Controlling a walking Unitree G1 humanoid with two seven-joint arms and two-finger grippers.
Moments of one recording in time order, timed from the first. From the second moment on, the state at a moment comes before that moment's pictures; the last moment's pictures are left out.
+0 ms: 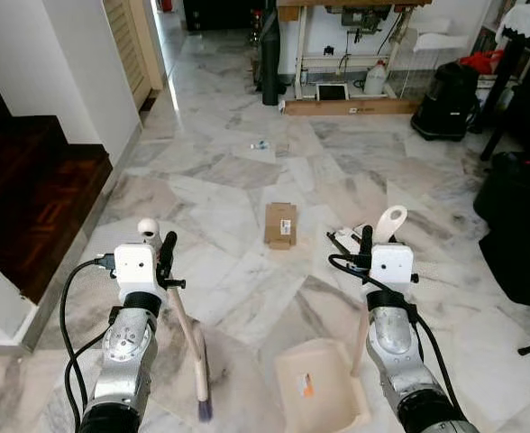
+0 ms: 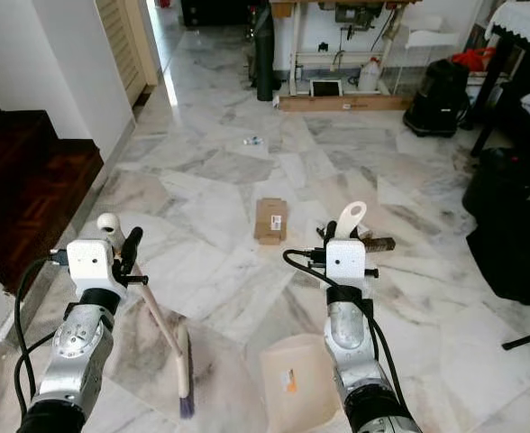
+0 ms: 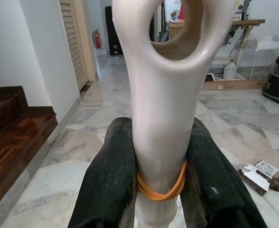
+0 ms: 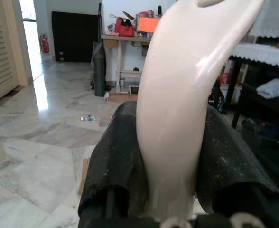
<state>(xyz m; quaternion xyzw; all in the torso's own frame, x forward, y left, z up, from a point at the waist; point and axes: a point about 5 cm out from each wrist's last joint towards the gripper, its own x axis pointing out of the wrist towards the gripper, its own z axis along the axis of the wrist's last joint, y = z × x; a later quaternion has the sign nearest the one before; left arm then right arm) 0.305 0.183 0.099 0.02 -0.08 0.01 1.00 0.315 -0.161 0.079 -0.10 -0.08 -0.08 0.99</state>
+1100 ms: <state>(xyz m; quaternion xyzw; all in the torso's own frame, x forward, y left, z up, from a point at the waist) 0.300 0.186 0.088 0.00 -0.07 0.04 1.00 0.317 -0.158 0.080 -0.10 -0.08 -0.06 0.99</state>
